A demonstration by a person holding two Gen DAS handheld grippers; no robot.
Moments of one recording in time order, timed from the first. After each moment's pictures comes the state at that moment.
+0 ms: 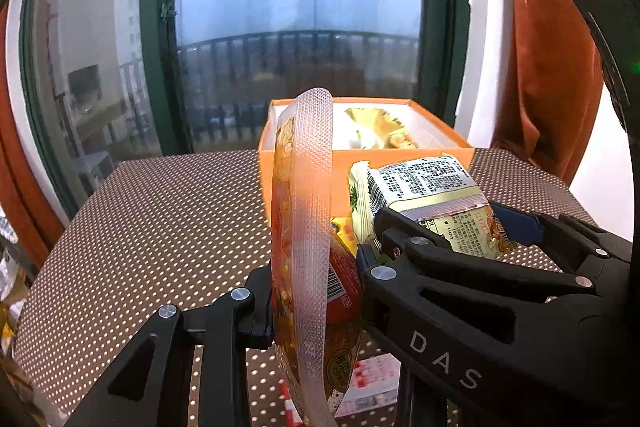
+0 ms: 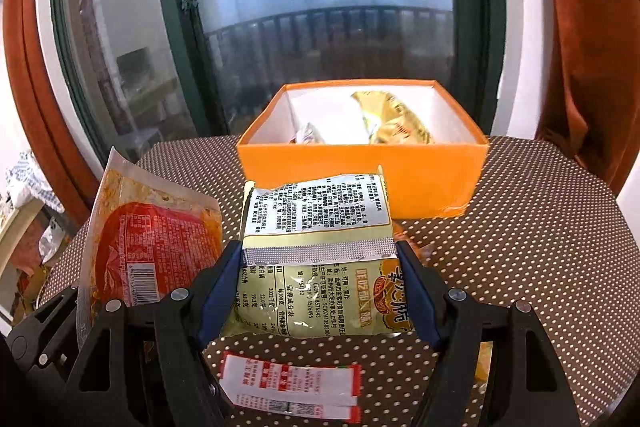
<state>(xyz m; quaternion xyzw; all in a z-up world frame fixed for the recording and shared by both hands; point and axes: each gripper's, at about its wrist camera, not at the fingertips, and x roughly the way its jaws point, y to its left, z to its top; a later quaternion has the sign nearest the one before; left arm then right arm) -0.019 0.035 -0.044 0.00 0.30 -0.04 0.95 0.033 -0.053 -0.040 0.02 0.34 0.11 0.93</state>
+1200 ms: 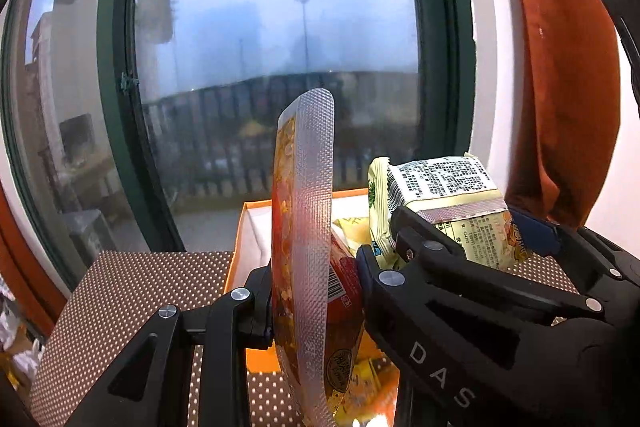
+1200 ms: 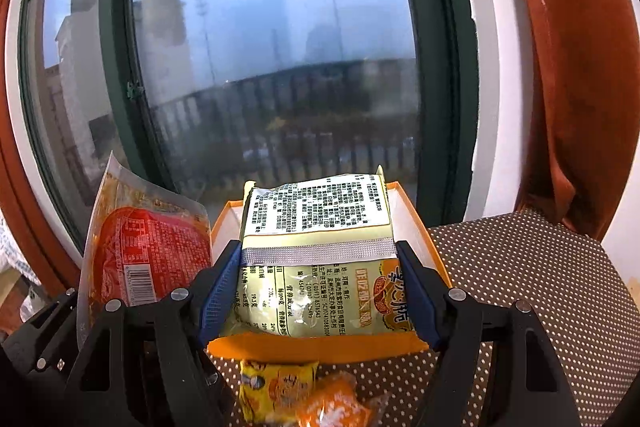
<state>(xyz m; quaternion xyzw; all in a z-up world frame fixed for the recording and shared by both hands) 0.125 0.012 0.026 0.04 0.23 -0.04 0.97 0.148 -0.088 0.020 0.06 0.25 0.06 0.97</state>
